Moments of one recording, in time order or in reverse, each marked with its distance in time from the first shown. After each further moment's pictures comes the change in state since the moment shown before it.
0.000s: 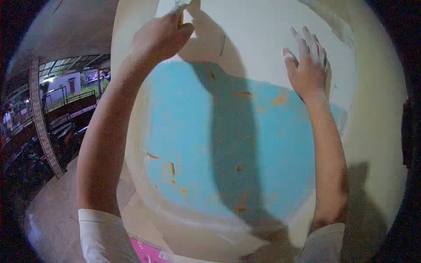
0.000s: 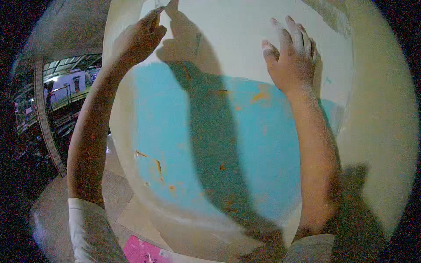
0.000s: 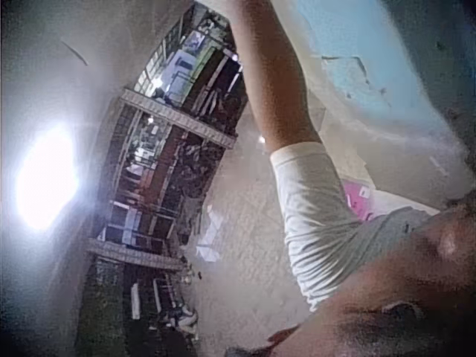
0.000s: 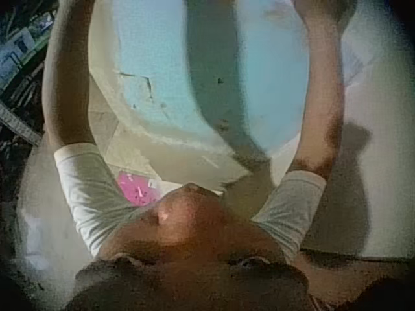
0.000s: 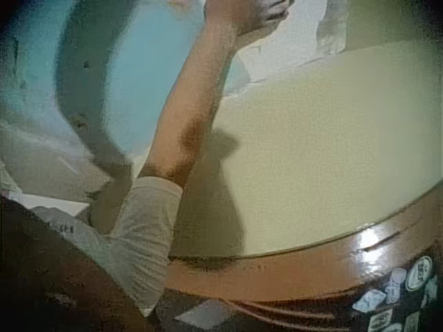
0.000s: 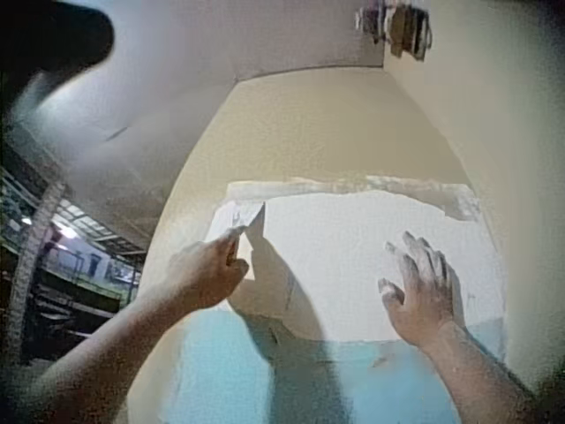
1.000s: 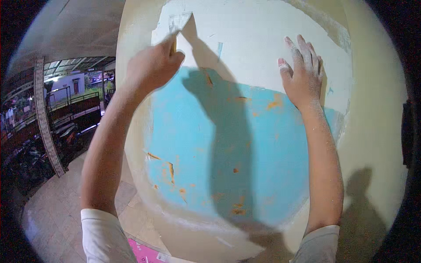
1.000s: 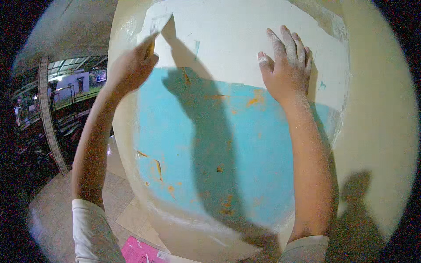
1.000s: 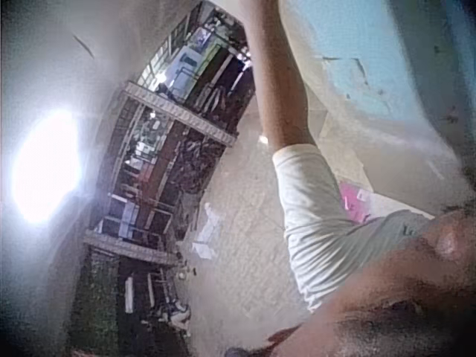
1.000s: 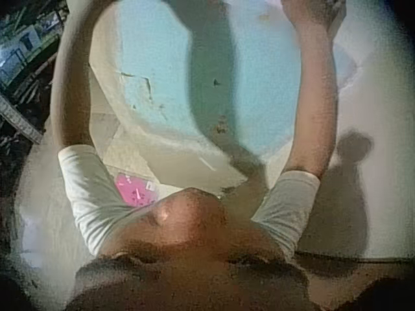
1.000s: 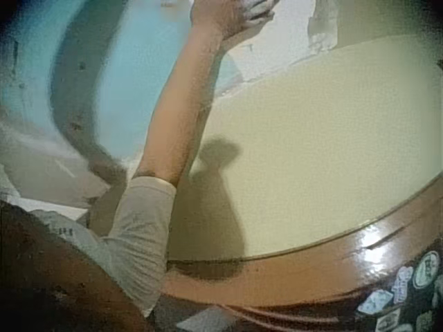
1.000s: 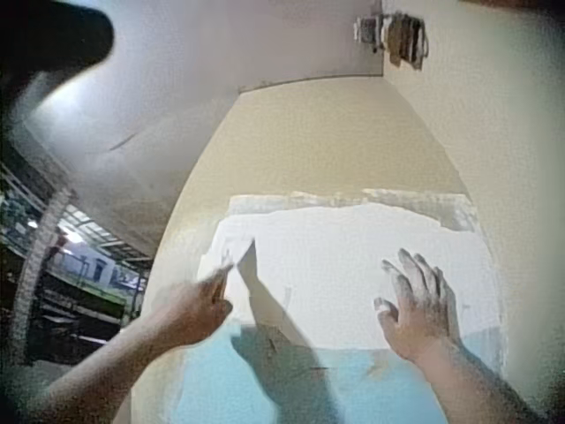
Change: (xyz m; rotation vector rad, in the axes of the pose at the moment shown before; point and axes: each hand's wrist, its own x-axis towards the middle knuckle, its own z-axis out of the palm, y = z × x) left_hand -0.040 0.002 -0.014 0.036 -0.121 -0.037; right_hand -0.008 0.004 -0.007 -0.039 -0.061 -0.008
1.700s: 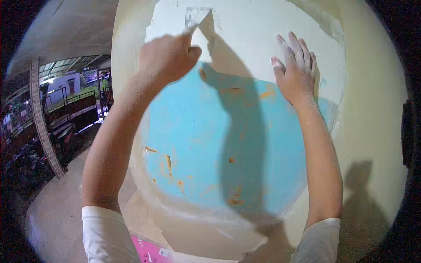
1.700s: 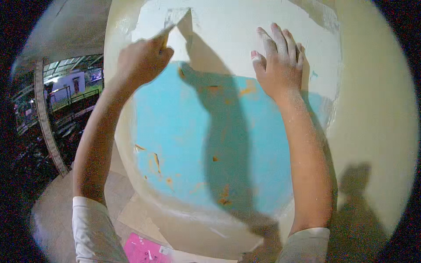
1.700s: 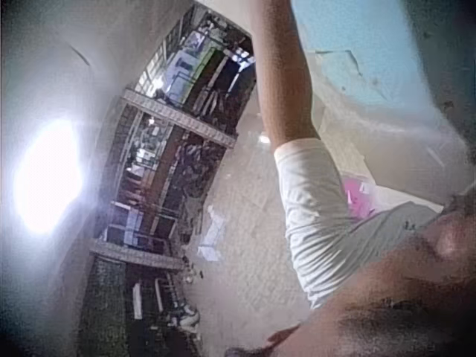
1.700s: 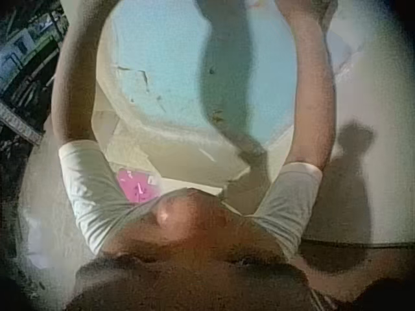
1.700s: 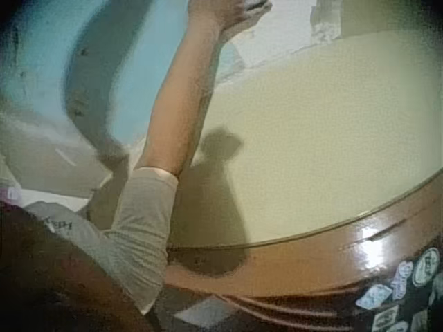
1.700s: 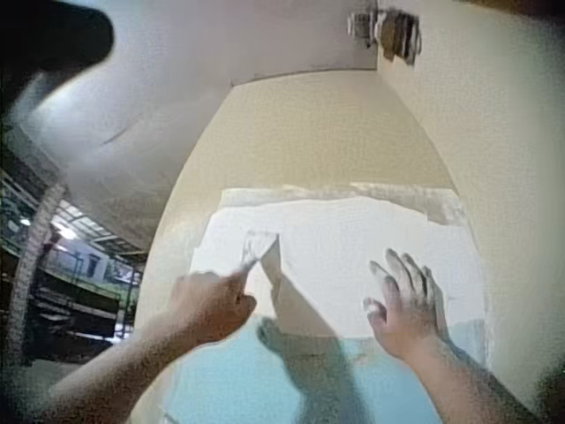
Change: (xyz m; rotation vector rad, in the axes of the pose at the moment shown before) left_hand -0.004 0.041 -0.013 0.149 -0.002 0.091; right_hand -0.008 -0.008 -0.008 0.010 -0.072 -0.003
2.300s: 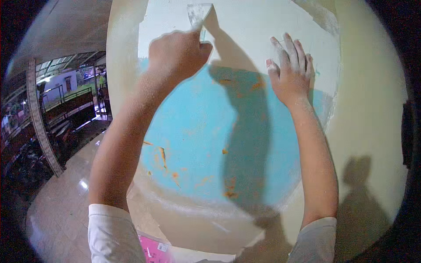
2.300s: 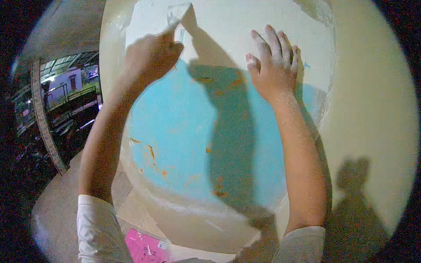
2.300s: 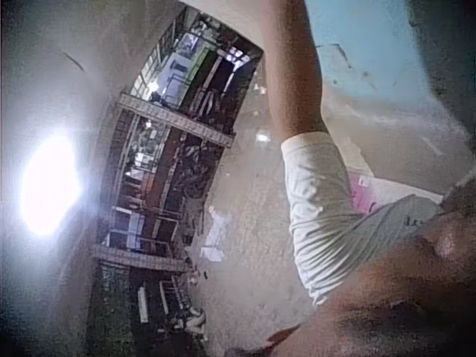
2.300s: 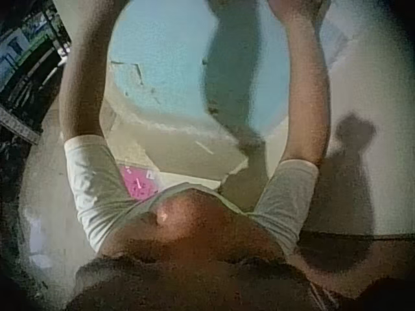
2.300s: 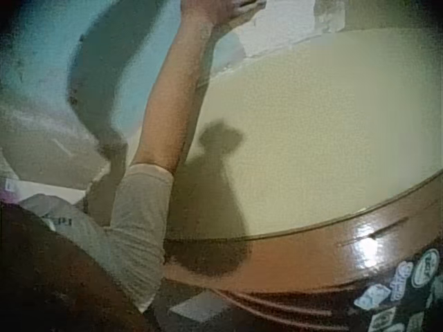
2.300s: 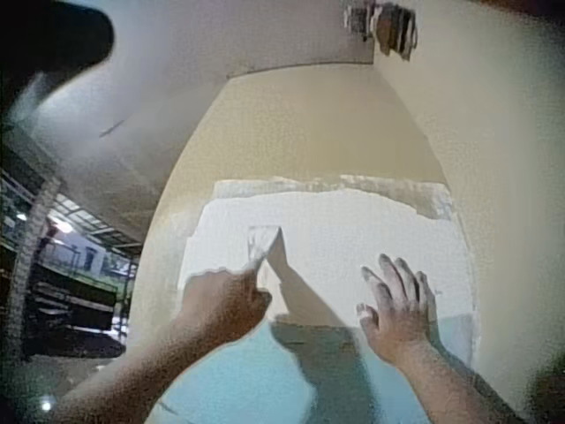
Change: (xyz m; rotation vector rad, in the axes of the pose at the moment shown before) left_hand 0.001 0.038 0.004 -0.064 0.027 -0.005; right_hand -0.021 0.008 -0.013 -0.008 0.014 -0.024
